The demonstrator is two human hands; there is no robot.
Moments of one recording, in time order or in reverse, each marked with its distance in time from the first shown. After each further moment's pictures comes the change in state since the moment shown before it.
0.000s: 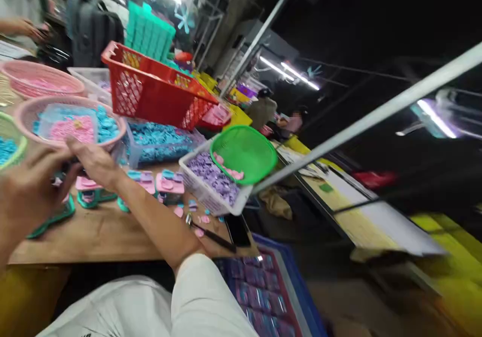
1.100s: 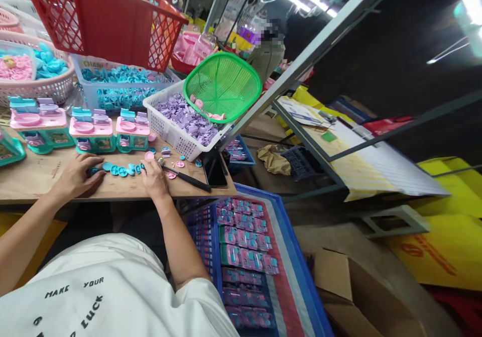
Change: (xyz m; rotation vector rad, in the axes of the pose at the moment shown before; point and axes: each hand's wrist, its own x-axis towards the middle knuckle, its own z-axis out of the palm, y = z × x) left_hand -0.130 0.088 0.128 -0.409 -0.539 -0.064; right_hand -0.260 0.185 -0.127 -0.847 0.530 -0.053
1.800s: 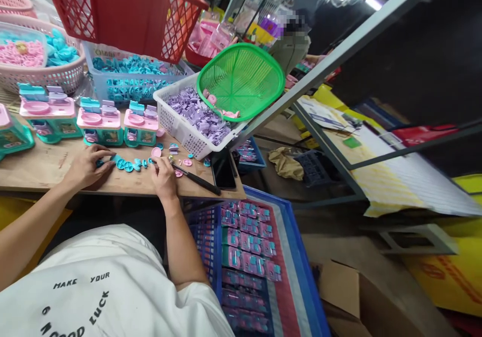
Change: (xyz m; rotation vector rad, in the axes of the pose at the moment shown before) left_hand 0.003 0.007 0.010 0.015 -0.008 -0.192; right_hand -0.011 0.003 -0.007 0.097 0.112 0.043
